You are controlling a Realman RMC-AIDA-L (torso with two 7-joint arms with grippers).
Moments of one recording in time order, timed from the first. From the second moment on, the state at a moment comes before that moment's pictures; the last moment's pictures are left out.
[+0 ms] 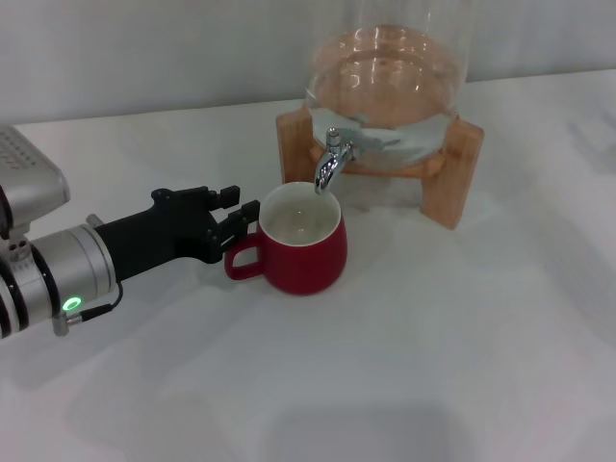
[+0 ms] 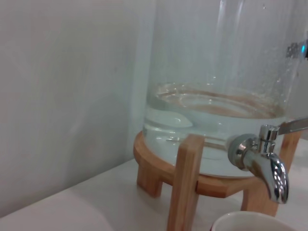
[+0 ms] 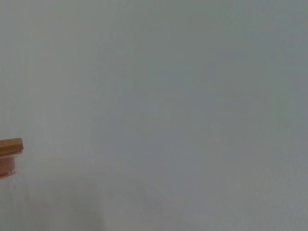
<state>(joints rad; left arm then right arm) -0.54 -2.08 1.42 0.57 -1.83 -0.97 1.87 0.18 2.00 2.32 0.94 -1.20 1.00 -1.76</state>
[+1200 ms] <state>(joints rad) -0.15 -2.08 1.30 0.97 -2.00 -1.00 1.94 0.16 2.00 2.34 0.94 -1.20 1.03 -1.76</state>
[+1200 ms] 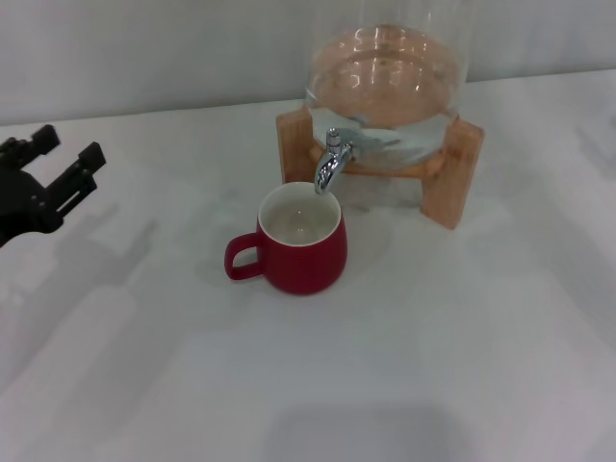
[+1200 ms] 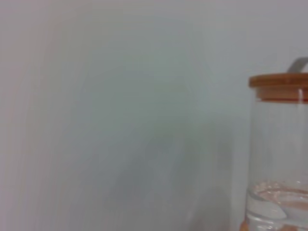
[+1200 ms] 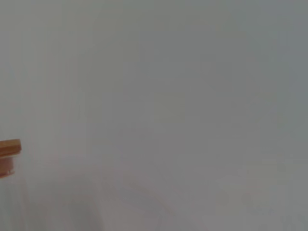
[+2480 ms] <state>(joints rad) -0.19 -2.08 1.13 0.90 -2.10 -1.00 1.95 0.16 2.01 1.96 1.00 -1.30 1.35 -1.66</state>
